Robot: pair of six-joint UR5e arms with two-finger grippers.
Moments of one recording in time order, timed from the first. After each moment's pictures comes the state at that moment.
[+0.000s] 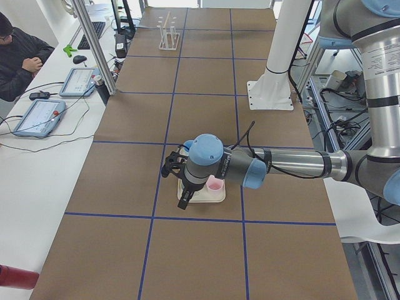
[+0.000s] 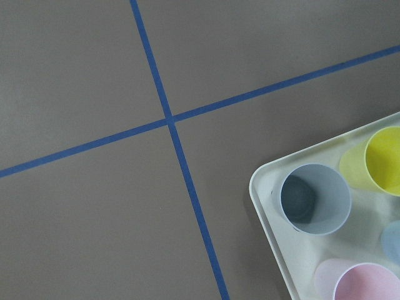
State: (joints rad) left arm -1.59 -1.34 -1.85 -1.91 -2.40 0.13; right arm 1.61 -1.85 1.96 -1.35 2.41 -0.02
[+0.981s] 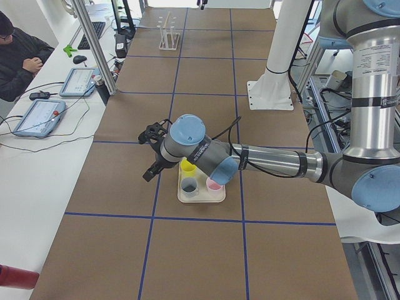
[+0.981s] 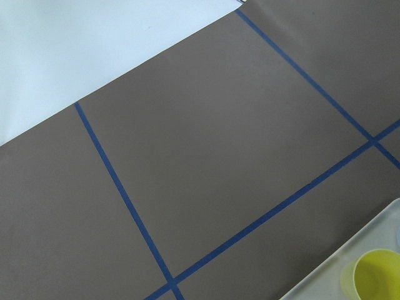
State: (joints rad) left arm -1.57 -1.49 -1.75 -2.18 -2.42 0.12; right arm 1.27 -1.78 2.01 -1.02 2.33 0.37
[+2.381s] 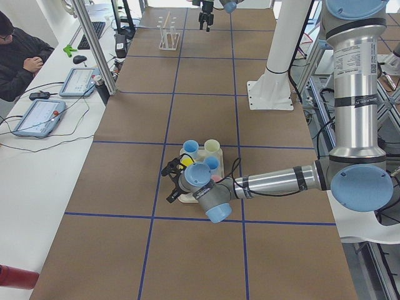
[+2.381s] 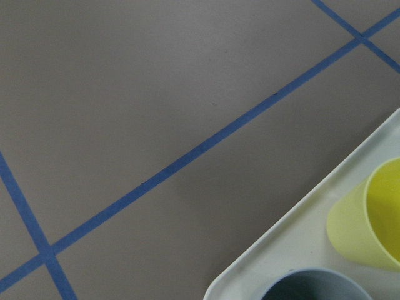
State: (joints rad) left arm -1.21 -1.45 -1.38 -2.80 -2.30 -0.22; right arm 0.95 -1.68 2.02 -0.84 2.30 0.62
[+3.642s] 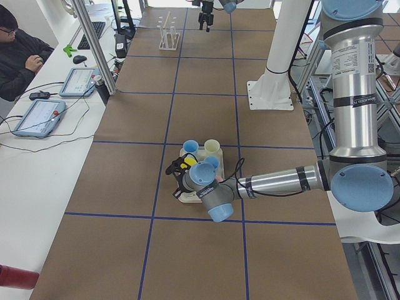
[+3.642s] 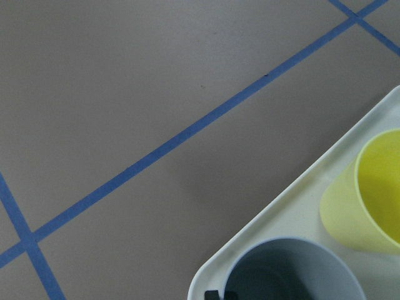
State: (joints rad) left arm -1.18 -1.44 -1.40 -2.82 -2.26 -0.23; right arm 0.95 -1.66 2.01 -0.84 2.30 0.62
